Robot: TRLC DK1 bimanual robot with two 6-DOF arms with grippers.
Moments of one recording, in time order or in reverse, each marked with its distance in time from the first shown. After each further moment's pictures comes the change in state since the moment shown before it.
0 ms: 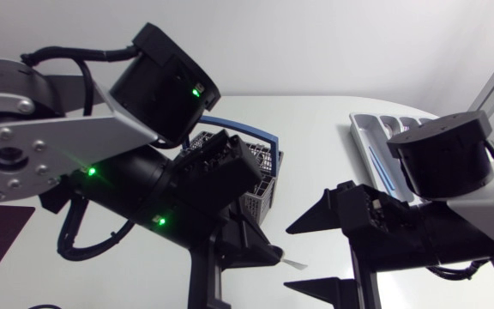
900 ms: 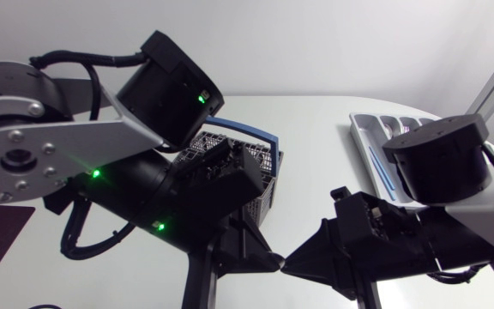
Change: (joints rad) left arm -0.006 0.009 0.000 -0.018 0.020 0.096; right arm 0.032 -0.001 0.000 -0.010 -0.045 -0.003
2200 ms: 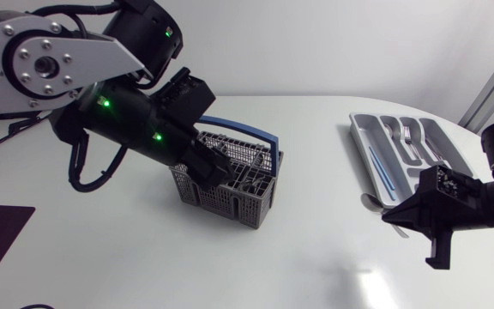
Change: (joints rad) left arm 0.270 0.098 0.149 -0.035 -0.354 -0.261; right arm -0.898 0.187 0.039 -0.219 0.047 -0.695
